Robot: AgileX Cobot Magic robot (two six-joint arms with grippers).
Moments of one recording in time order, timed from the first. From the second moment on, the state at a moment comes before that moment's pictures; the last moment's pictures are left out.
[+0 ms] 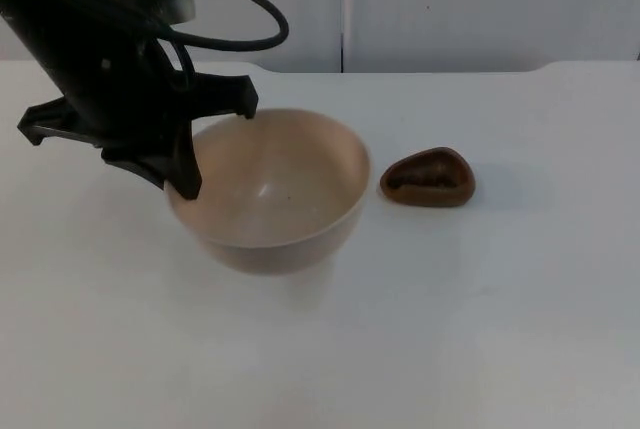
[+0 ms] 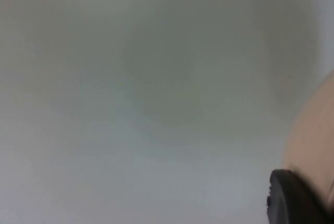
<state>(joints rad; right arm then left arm) 0.04 0.00 -0.52 0.00 1.08 -0.04 -0.31 1.81 -1.16 -0.29 0.77 -0.02</state>
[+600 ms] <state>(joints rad) 0.04 0.00 -0.52 0.07 1.08 -0.03 -0.32 1.81 -1.16 -0.11 0.76 -0.41</state>
